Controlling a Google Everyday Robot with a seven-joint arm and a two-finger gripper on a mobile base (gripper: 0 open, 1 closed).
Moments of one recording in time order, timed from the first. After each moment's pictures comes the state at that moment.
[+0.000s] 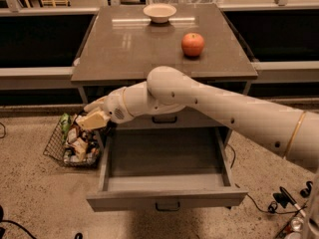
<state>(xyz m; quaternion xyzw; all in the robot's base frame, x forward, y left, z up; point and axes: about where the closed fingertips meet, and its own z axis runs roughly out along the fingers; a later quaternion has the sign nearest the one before) 0.551 0.209 0.778 -0.53 0.65 0.41 0.37</state>
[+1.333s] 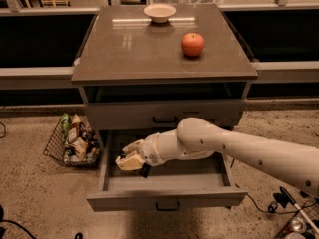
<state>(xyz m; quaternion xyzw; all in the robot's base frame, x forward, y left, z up) 0.511 0.116 0.626 -0.49 0.71 0.38 0.32</state>
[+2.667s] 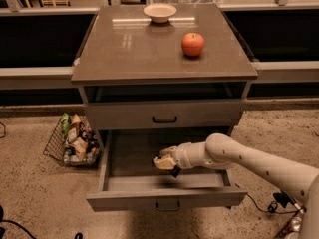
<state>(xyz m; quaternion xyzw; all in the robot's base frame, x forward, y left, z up) 0.591 -0.002 0.487 -0.41 0.77 0.34 0.34</state>
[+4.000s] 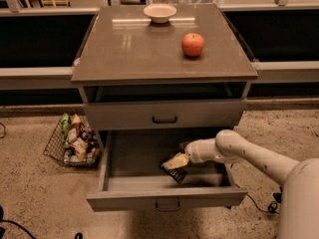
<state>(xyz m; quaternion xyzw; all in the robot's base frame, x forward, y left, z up) 0.643 -0.066 0.437 -0.37 0.81 0.33 0.32</state>
